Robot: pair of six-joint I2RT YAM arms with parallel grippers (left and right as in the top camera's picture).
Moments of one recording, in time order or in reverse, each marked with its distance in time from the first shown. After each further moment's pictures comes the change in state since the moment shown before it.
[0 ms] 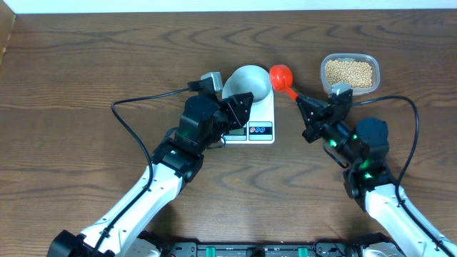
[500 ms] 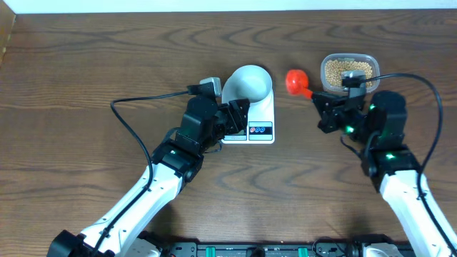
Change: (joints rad) left arm 0.001 0.000 0.000 -0.117 -0.084 0.096; right arm -0.141 -0.007 0.236 -0.542 -0.083 -0.059
